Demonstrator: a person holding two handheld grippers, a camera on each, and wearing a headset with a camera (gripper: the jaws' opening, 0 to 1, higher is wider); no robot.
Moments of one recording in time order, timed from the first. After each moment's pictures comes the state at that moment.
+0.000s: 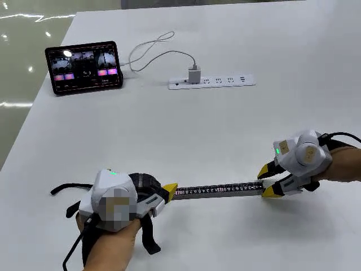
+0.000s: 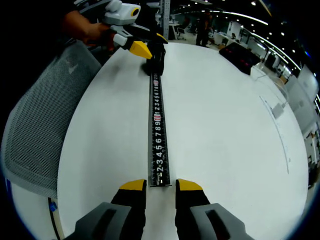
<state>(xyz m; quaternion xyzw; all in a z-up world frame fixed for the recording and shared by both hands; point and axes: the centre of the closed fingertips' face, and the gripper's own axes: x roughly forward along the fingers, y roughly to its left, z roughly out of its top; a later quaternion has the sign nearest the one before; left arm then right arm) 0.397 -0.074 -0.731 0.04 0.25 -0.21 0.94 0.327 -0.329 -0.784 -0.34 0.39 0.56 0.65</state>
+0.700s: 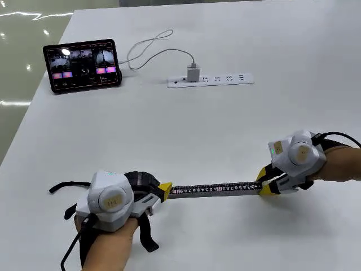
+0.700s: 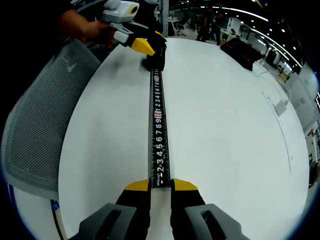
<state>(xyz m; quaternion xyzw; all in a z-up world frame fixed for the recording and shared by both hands) 0.394 -0.066 -0.740 0.03 0.27 -0.20 0.94 0.326 -0.332 -0.795 -0.35 0.40 0.55 0.64</state>
